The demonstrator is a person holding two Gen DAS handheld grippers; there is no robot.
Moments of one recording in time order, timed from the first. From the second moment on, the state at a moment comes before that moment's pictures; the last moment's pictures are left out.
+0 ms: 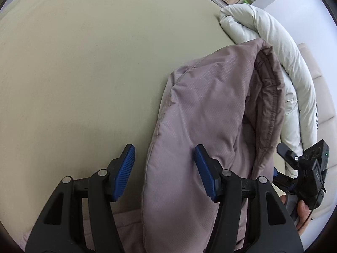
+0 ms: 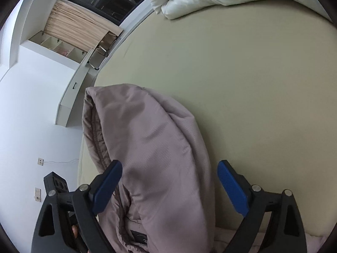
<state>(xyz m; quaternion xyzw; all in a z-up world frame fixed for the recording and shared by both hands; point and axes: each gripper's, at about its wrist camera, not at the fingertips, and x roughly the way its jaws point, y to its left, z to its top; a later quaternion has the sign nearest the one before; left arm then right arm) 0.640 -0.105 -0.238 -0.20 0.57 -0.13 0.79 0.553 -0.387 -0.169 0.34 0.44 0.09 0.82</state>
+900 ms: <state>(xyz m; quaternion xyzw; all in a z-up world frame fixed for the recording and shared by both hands) 0.353 -0.081 -0.158 -0.27 0.43 -0.24 0.83 0.231 -0.332 -0.091 0.18 0.31 0.19 0.91</state>
